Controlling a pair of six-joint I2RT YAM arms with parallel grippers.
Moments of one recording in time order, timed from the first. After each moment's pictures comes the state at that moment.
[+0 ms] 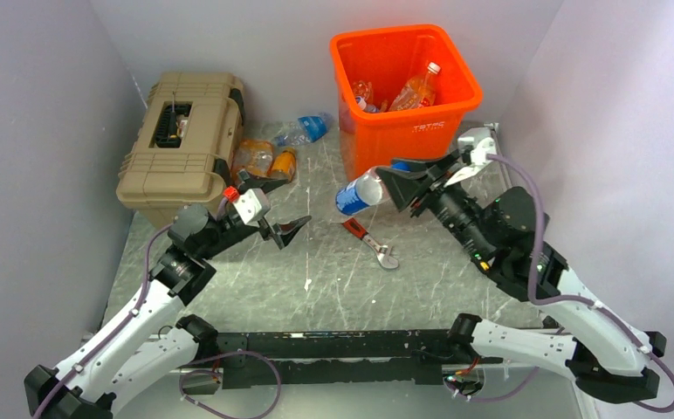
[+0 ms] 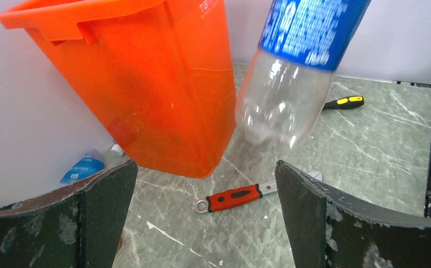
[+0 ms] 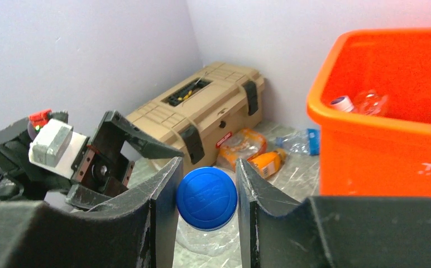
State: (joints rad) left arm -0.57 0.76 0.68 0.22 0.44 0.16; right arm 0.99 0.83 1.22 -0.19 0.27 0.17
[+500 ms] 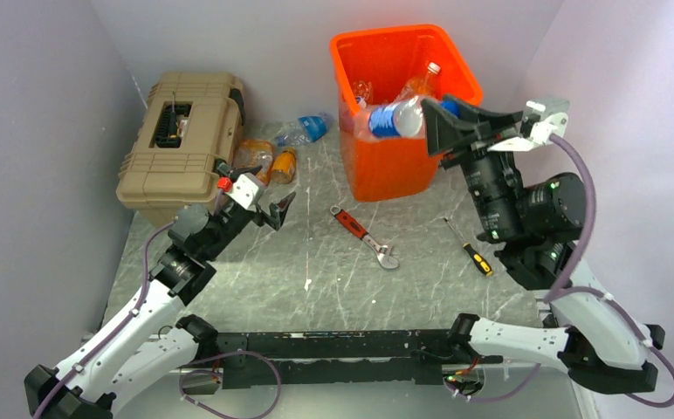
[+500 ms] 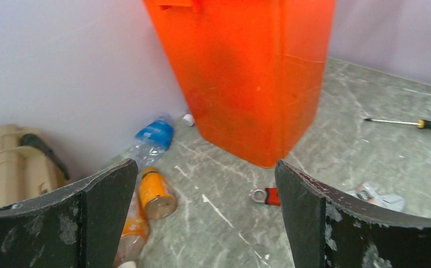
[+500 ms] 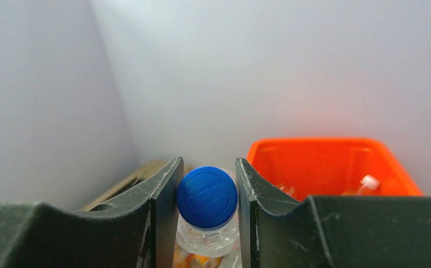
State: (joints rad) left arm -0.57 0.76 0.68 0.22 0.14 0.18; right arm 0.98 0.91 1.44 -0.01 0.48 -0.09
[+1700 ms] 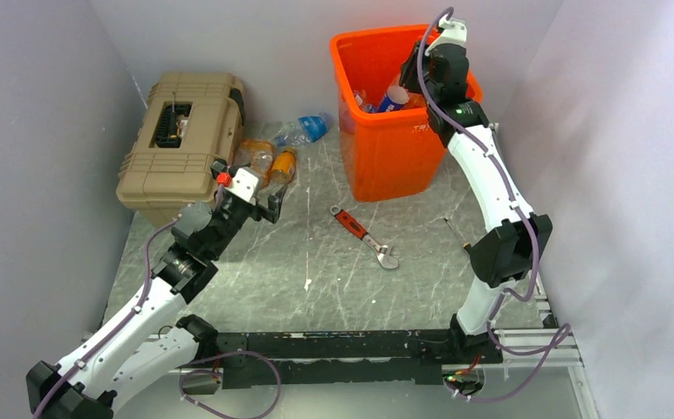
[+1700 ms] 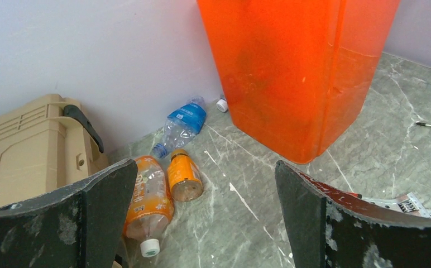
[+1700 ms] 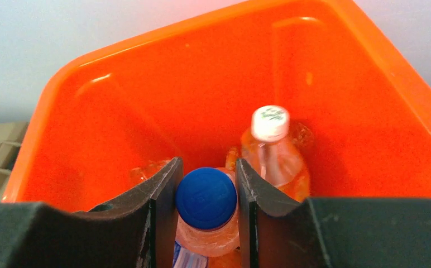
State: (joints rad) left arm -0.57 0.78 0.68 0.22 -0.06 0.21; right arm 0.27 1.79 1.93 -0.26 0.20 0.28
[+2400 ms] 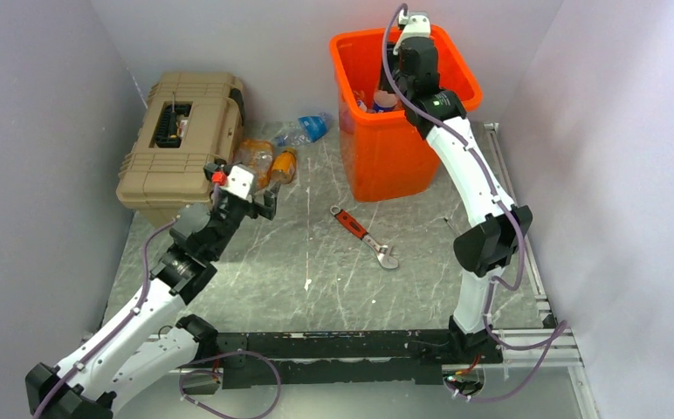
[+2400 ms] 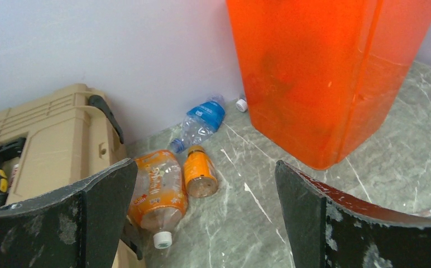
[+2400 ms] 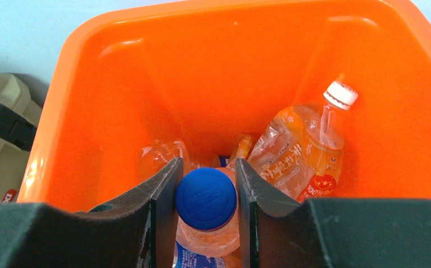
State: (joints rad) left arm -0.57 0.78 0.68 0.22 -0.14 0.20; right arm 0.40 1.90 2.16 -0.45 0.27 0.13
